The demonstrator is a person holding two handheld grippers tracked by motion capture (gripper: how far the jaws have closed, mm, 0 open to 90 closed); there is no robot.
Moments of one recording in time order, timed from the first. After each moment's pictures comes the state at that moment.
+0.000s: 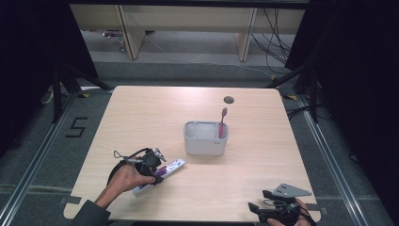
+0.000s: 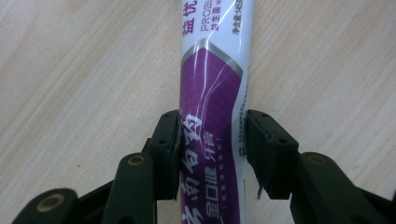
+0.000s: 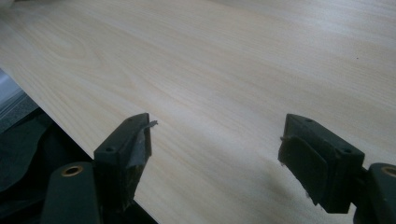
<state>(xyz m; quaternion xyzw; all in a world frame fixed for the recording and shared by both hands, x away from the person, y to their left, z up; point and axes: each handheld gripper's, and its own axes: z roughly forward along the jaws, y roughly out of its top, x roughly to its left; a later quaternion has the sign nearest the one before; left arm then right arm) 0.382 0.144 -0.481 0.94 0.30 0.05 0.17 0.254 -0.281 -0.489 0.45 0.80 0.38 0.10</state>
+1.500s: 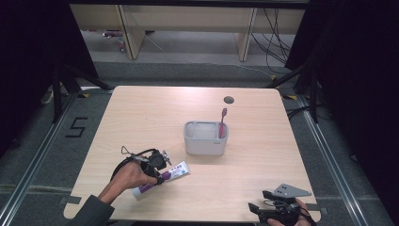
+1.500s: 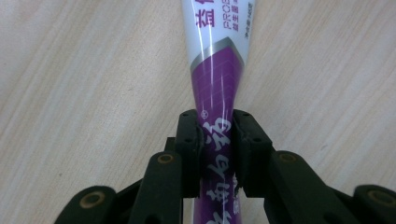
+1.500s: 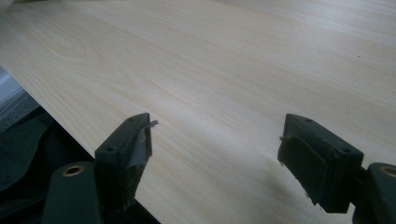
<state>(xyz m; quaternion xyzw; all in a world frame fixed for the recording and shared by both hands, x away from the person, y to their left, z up) 0.380 0.126 -0.475 0.96 0.26 0.02 0.12 0.255 -0.283 -0.490 0.44 0.81 0.38 0.11</state>
